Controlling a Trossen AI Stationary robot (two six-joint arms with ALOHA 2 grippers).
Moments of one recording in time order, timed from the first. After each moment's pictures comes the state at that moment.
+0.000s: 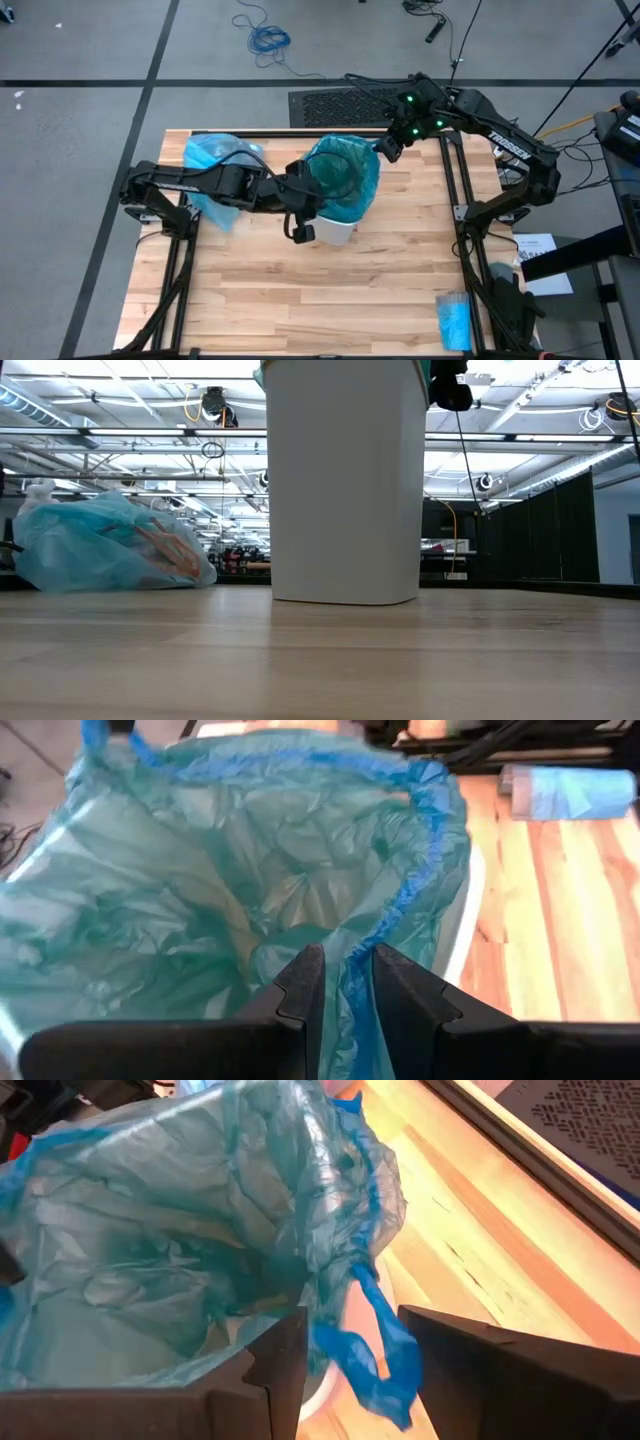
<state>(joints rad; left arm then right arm) -0.15 1.60 1.75 -0.85 -0.30 -0.06 -0.53 1.42 1.69 -1.16 -0.27 0.27</state>
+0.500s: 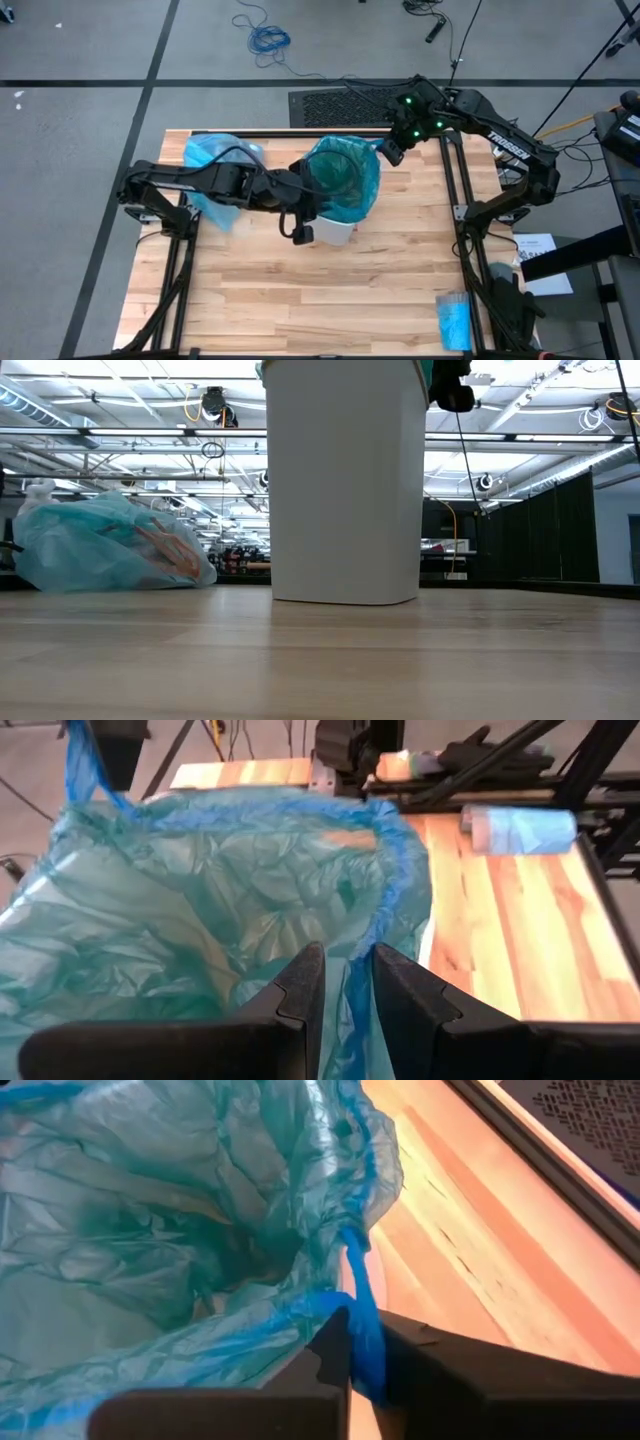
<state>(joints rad) -0.15 1.58 1.75 -0.78 -0.23 -0.04 -0.53 1.43 1.69 -1.21 -0.27 0.21</state>
